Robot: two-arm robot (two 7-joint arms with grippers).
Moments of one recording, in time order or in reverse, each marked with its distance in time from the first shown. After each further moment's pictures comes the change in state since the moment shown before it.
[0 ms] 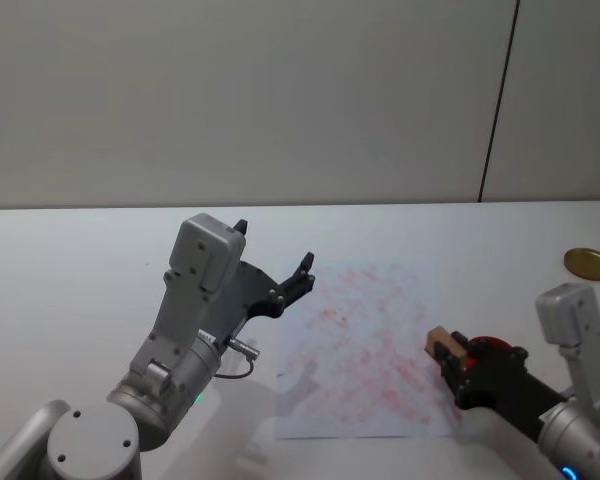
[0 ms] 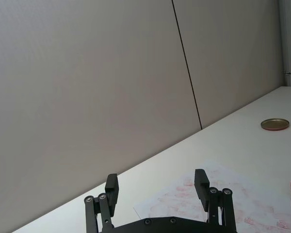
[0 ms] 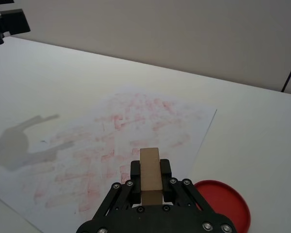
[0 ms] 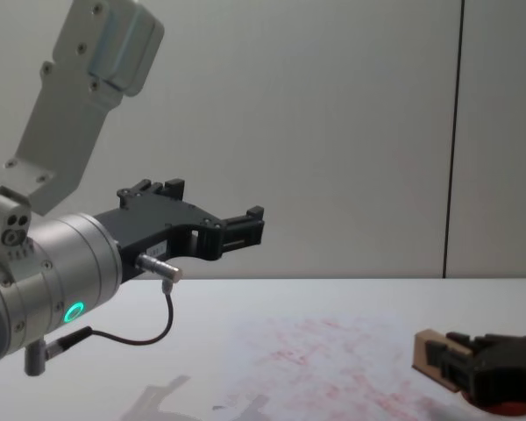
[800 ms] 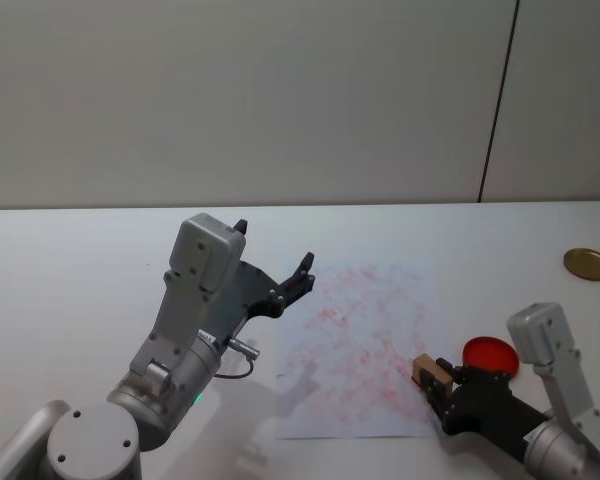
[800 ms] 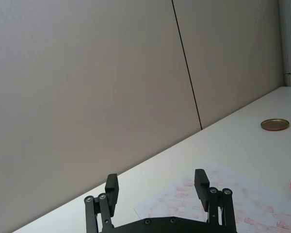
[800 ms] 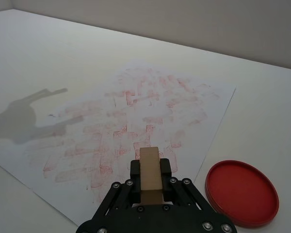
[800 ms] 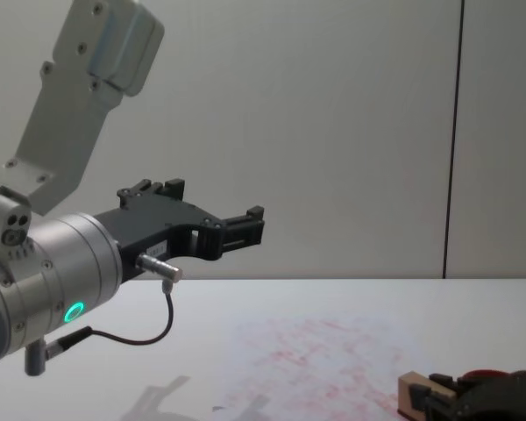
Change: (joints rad) left arm 0.000 0.000 0.000 0.000 0.000 0.000 0.000; right arm -0.002 -0.011 -0.026 0.022 -0.048 0.049 0.024
